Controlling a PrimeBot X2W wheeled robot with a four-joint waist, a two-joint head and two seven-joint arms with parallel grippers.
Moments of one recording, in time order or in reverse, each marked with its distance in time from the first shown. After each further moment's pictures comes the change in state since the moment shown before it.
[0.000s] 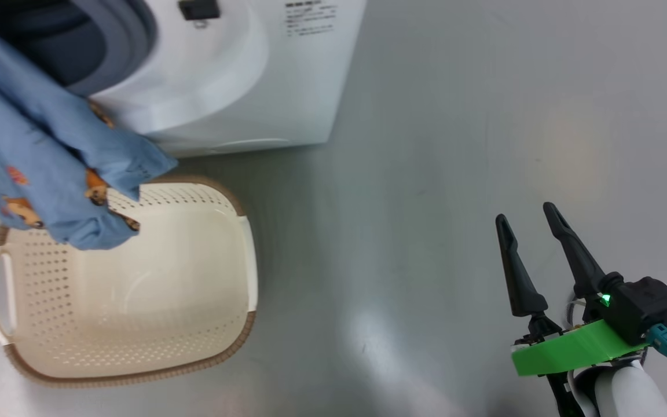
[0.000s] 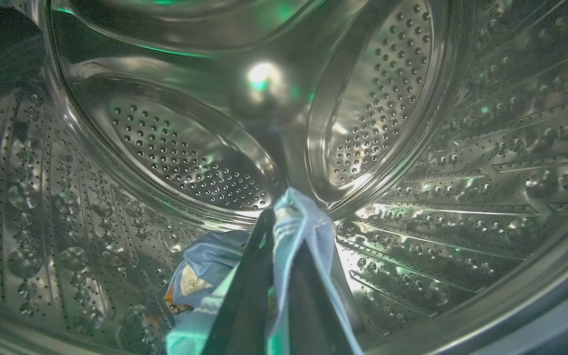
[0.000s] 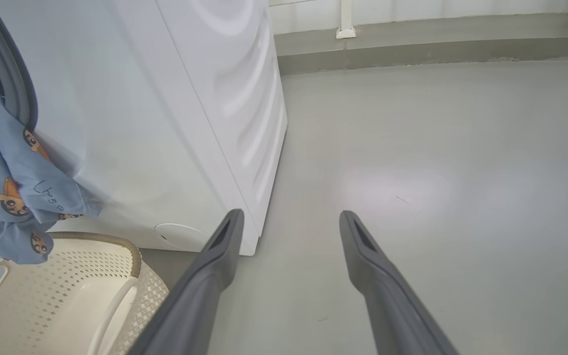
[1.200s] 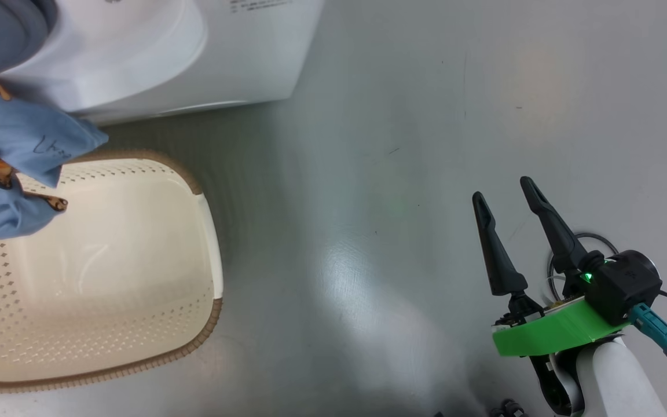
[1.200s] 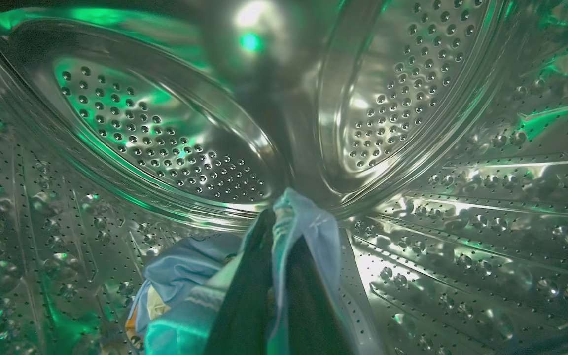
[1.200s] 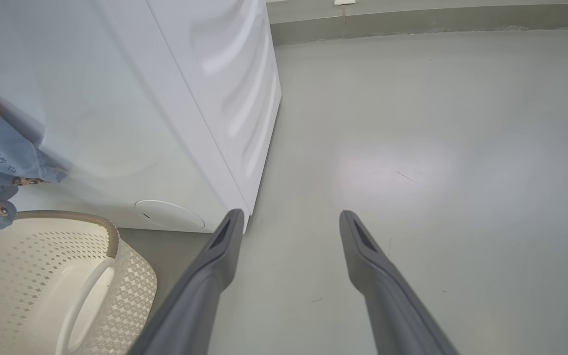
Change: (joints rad) left arm -0.392 0.029 -0.231 0.365 -0.055 0.000 -0.080; right arm -0.082 0.000 0.058 0.034 0.000 0.000 -0.029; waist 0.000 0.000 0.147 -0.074
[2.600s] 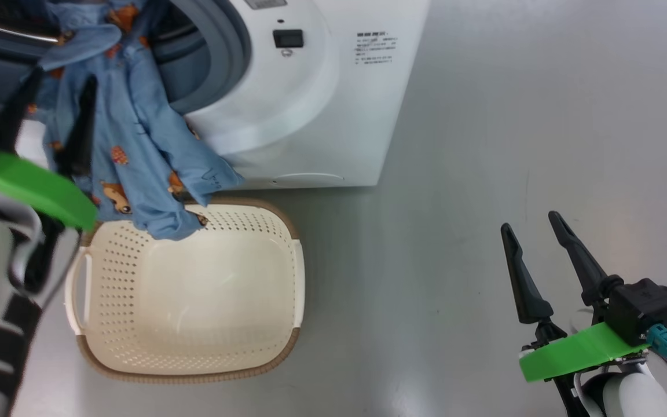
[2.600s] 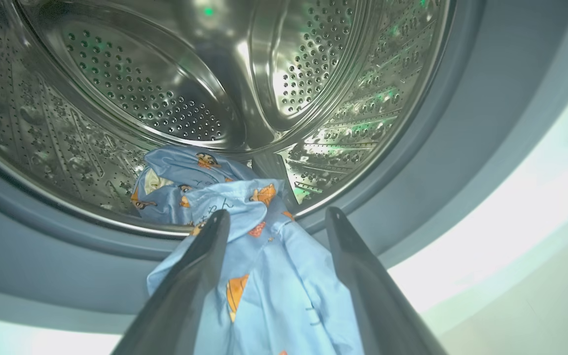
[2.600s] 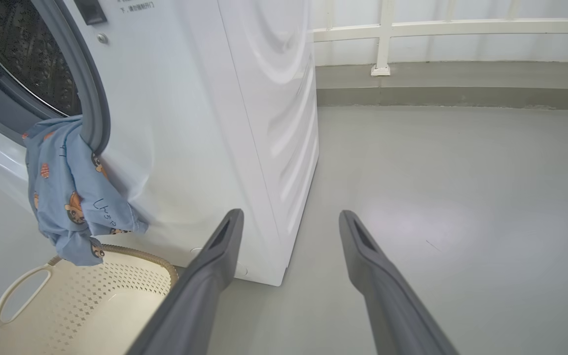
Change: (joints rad) left arm 0.668 -0.102 0.014 -0.418 -0.041 0.000 -0.001; right arm 0.092 -0.012 -0.073 -0.038 -0.033 0.000 0.073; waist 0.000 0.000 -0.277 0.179
